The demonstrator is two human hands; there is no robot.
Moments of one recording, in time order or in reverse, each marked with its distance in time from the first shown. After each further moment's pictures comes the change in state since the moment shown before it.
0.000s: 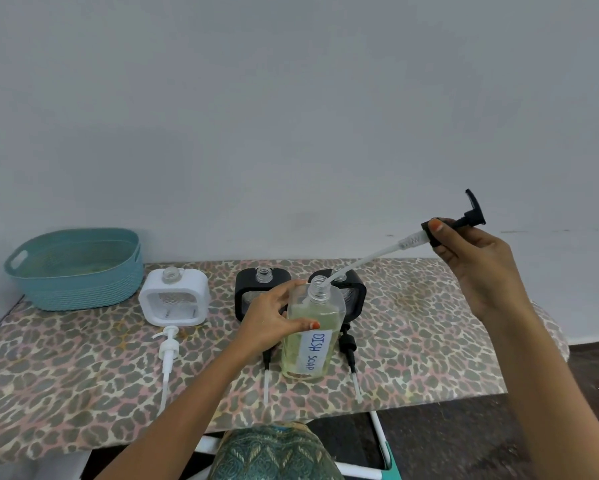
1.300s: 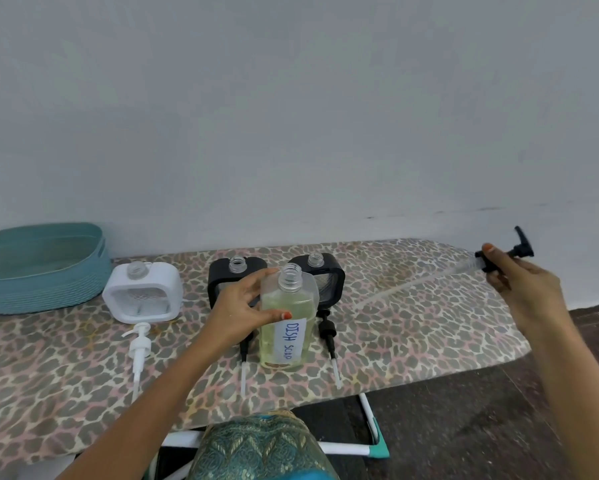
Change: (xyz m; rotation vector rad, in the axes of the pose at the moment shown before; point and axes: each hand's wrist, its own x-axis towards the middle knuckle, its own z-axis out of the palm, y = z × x) left_hand -0.001 0.002 0.001 -0.003 0.008 -0.039; right_hand 0.021 0.055 -0.119 -0.034 0.436 0.227
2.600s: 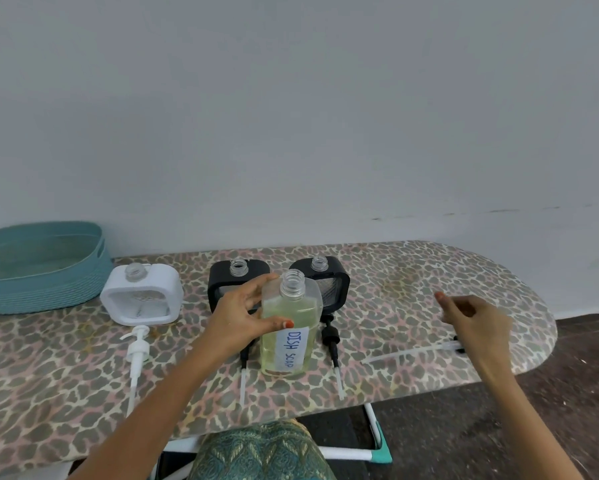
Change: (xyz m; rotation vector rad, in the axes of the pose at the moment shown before) left_hand 0.002 -0.004 -0.001 -0.010 0.006 -0.033; right_hand -0.023 0.068 0.028 -0.625 -0.090 -0.335
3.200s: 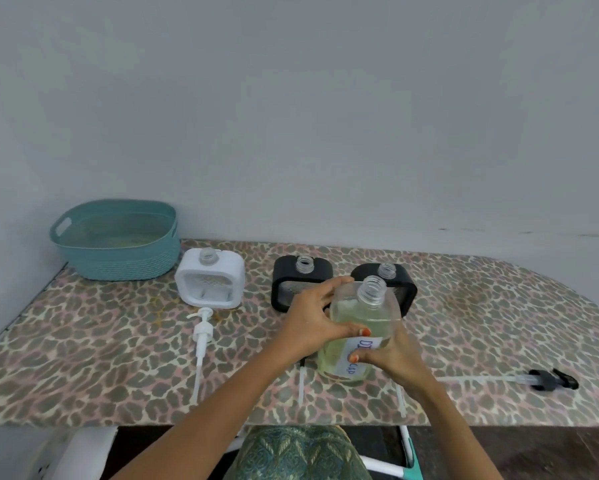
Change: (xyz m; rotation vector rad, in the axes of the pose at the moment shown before) left_hand 0.004 -0.011 0.000 -0.032 -0.019 0.076; right_hand -0.059 -0.048 0.141 0.316 -0.819 -0.166
